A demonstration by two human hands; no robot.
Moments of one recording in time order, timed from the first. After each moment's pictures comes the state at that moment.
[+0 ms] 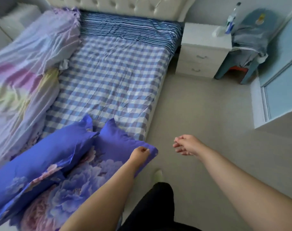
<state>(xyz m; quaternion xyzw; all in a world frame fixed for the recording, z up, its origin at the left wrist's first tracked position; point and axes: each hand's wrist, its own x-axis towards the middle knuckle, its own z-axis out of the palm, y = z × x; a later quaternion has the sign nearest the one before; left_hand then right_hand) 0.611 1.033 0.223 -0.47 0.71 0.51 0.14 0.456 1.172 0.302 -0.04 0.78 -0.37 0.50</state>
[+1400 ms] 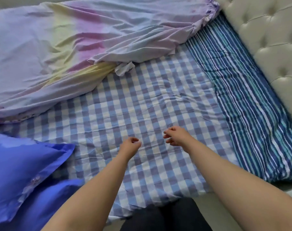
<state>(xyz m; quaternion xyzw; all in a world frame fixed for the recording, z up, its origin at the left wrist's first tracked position) 0.228 0.452 0.191 -0.77 0.31 0.55 -0.12 0.033 0.379 0.250 -0.39 0.67 -0.06 0.63</state>
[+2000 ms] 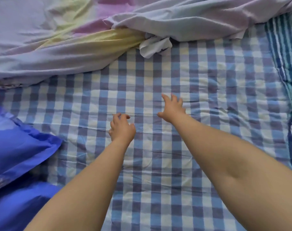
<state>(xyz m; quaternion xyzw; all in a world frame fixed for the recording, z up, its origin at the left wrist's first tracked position) 0.314 0.285 0.025 -0.90 0.26 0.33 -0.05 0.190 0.135 0.011 -0.75 0.53 0.22 0.33</state>
